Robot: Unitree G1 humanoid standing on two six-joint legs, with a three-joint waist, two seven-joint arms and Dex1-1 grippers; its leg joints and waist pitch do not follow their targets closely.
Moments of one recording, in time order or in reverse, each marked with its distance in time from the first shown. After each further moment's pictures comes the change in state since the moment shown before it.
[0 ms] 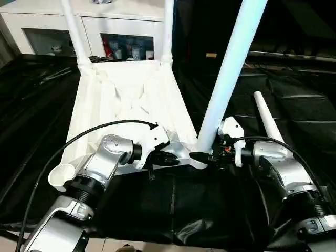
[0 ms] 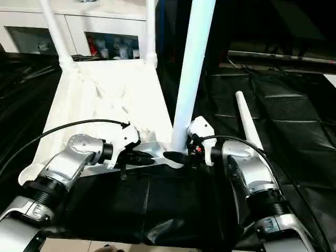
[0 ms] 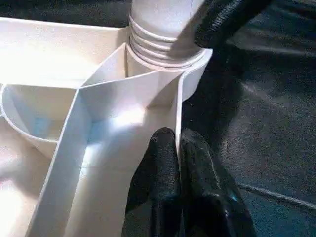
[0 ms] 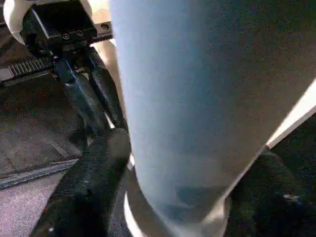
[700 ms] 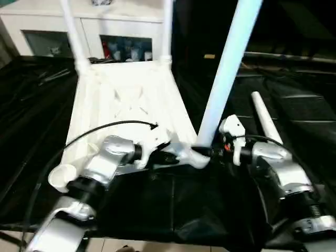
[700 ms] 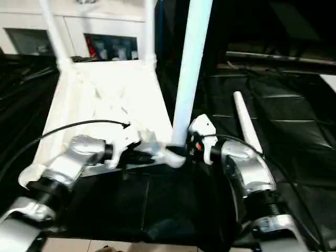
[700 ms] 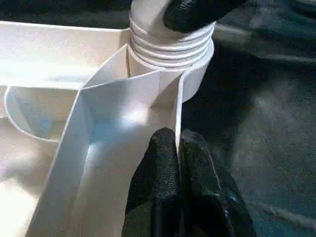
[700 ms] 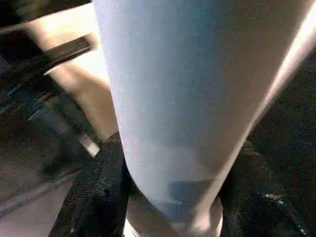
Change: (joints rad) left arm -0.026 -0.064 0.014 0.057 0.031 0.020 0.145; right arm -0.001 0.102 -0.084 0.082 0.003 0.011 -0.202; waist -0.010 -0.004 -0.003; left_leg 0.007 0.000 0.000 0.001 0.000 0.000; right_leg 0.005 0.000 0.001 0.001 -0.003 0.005
